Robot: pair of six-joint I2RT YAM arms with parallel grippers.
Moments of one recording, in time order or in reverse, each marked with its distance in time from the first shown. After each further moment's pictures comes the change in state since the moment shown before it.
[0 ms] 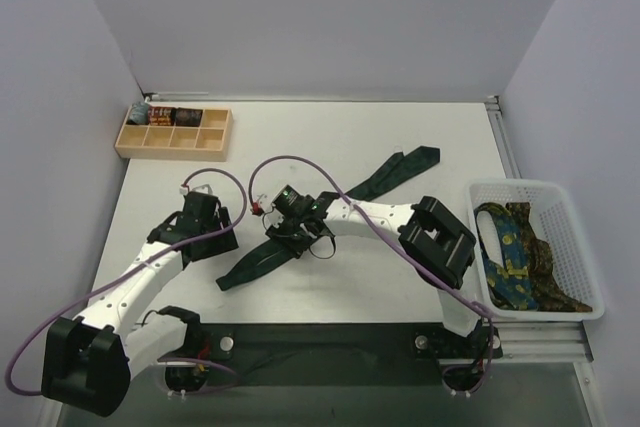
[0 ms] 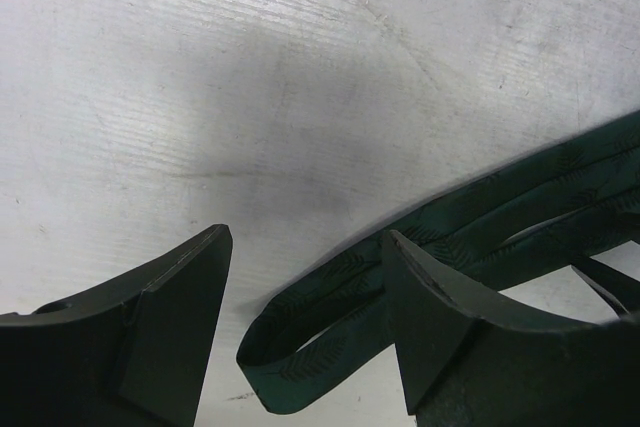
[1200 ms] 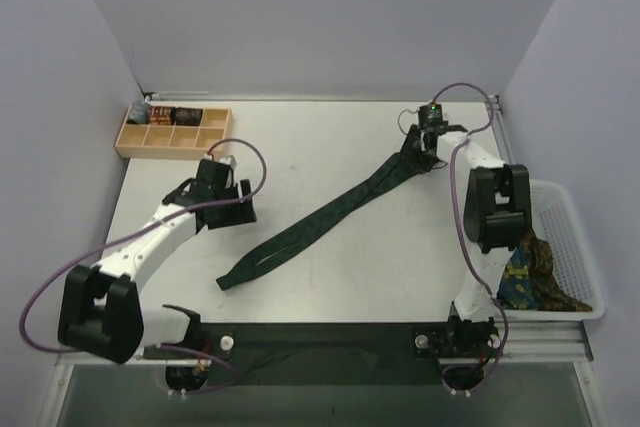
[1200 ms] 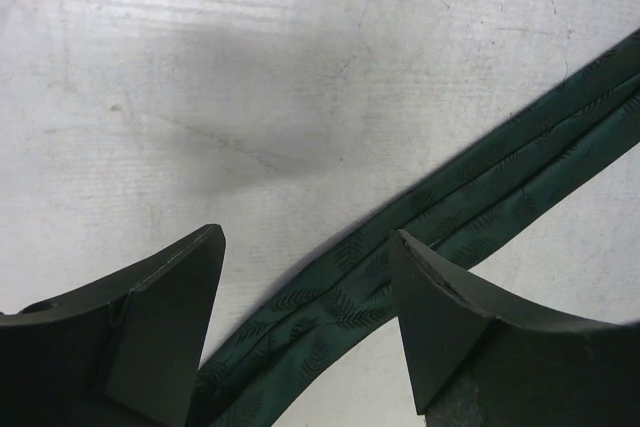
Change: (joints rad) left arm -0.023 0.303 0.256 0.090 0.168 0.119; right arm -0.912 0.058 0.121 -0.009 0.140 0.570
